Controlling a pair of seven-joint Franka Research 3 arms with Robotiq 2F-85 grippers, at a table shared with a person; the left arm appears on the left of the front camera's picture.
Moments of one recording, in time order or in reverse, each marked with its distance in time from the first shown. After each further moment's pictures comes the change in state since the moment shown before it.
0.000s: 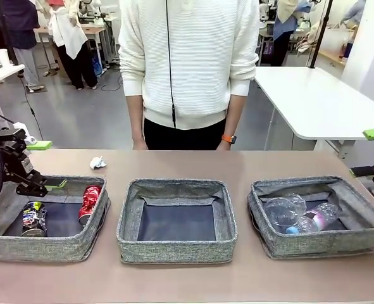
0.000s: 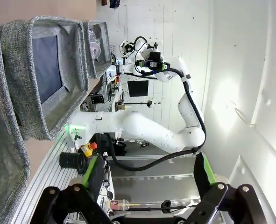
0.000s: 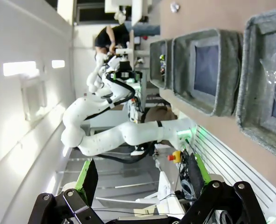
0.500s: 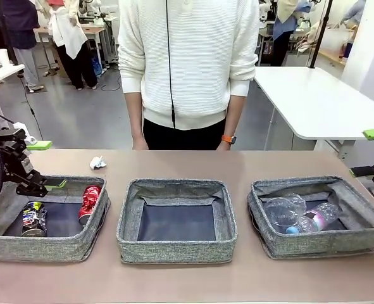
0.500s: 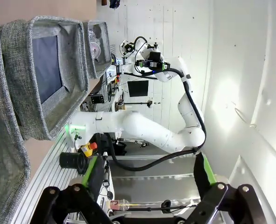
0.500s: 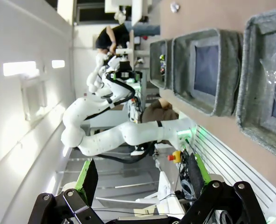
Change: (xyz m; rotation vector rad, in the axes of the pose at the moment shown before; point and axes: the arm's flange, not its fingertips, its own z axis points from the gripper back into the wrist) left arm 0.000 0.000 0.000 0.000 0.000 0.000; right arm 0.000 0.000 0.000 0.000 0.000 0.000
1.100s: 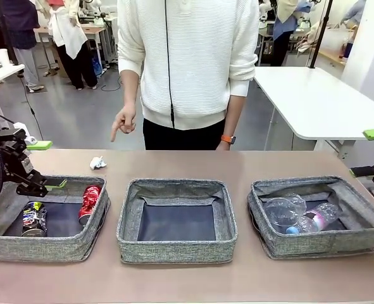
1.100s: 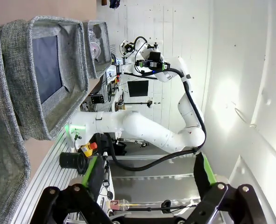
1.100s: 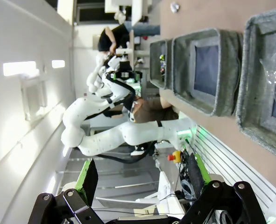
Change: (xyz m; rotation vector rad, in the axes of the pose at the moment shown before) left arm 0.000 0.000 0.000 0.000 0.000 0.000; right arm 0.000 0.000 0.000 0.000 0.000 0.000
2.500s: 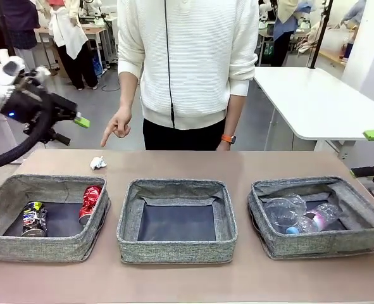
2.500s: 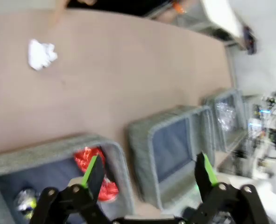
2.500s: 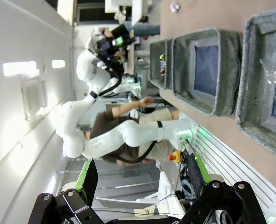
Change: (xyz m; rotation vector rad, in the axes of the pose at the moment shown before) left arm 0.120 -0.095 -0.034 0.900 -0.233 -0.249; right arm 0.000 -0.001 0.000 0.001 0.000 -0.001
